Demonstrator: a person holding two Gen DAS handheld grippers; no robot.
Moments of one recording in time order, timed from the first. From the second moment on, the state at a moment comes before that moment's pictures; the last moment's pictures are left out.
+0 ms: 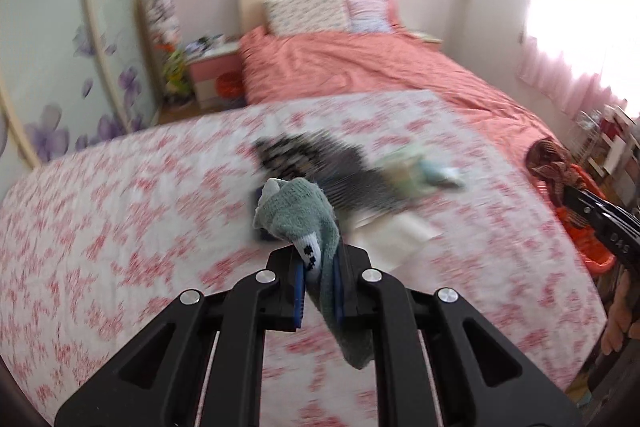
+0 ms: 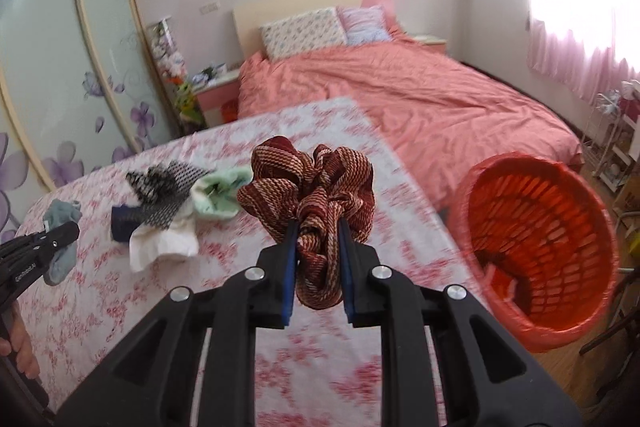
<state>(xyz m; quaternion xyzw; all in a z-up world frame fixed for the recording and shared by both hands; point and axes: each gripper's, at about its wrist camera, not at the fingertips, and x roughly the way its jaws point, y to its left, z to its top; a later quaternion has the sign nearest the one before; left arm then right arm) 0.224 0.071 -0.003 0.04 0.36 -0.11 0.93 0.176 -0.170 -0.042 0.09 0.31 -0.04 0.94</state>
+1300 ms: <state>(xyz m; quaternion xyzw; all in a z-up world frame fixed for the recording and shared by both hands) 0.234 -0.275 -0.026 0.15 0.32 -0.46 0.81 0.113 -0.422 -0.065 0.23 0.24 -0.20 0.92</state>
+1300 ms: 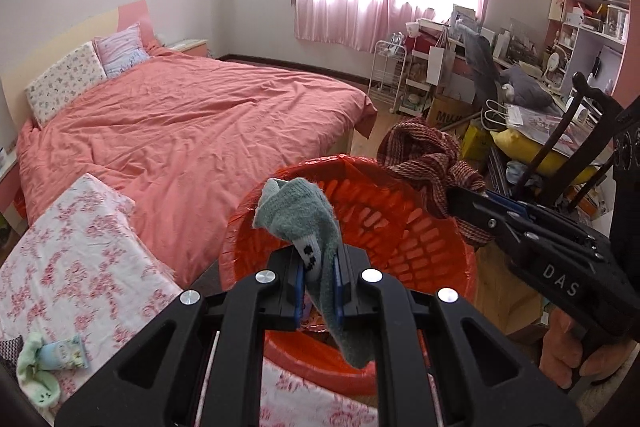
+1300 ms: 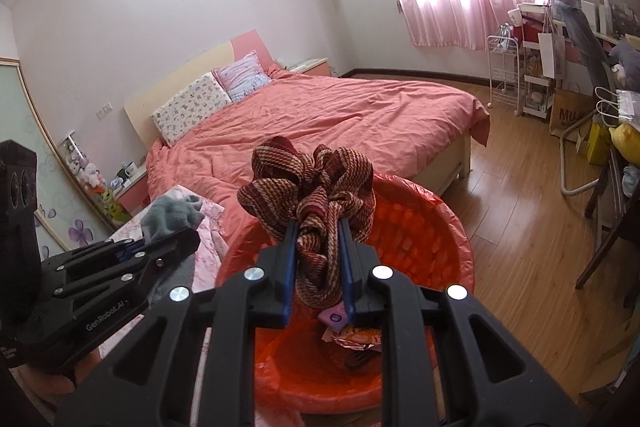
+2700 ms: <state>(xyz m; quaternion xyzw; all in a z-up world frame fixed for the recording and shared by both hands) 0.222 0.046 -0.022 0.08 0.37 -0.06 0.92 0.186 -0.196 -0.064 0.11 0.33 -0.03 0.94</state>
